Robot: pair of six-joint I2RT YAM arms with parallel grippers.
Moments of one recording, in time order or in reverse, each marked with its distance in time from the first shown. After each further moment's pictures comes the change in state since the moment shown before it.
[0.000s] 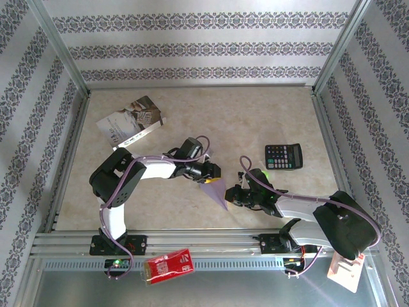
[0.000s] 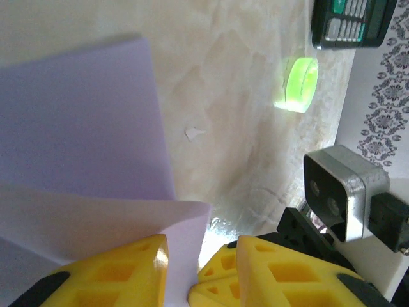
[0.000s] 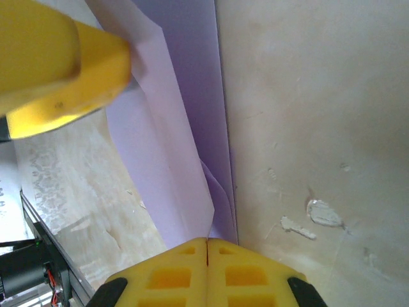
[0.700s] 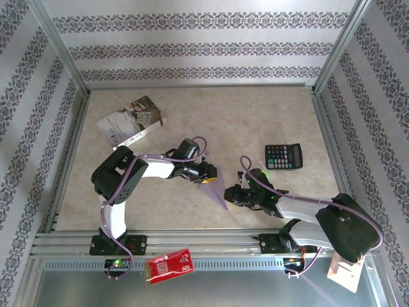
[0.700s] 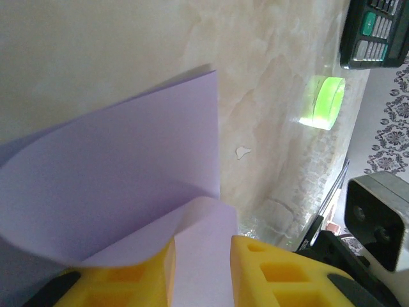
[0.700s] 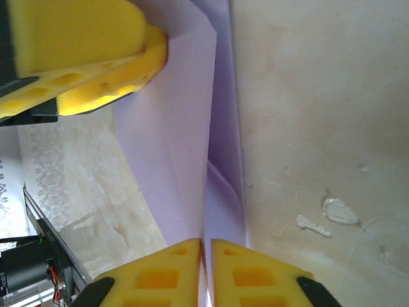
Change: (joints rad) left arm 0.031 0.034 -0.031 0.039 -0.008 0.002; right arm 0.013 -0.035 0.002 -0.014 0.000 -0.012
